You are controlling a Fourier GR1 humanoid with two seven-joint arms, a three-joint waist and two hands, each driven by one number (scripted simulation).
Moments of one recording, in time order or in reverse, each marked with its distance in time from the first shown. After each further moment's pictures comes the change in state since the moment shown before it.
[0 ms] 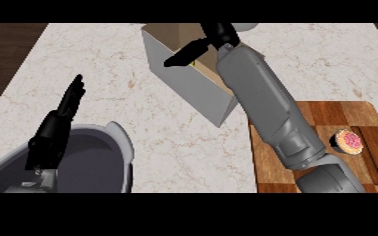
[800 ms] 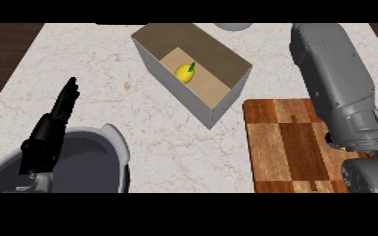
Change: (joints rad) left arm 0.025 0.010 0.016 -0.013 0.007 0.010 0.003; right arm -0.018 -0.231 -0.374 0.102 -0.290 -0.004 -0.157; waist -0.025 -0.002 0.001
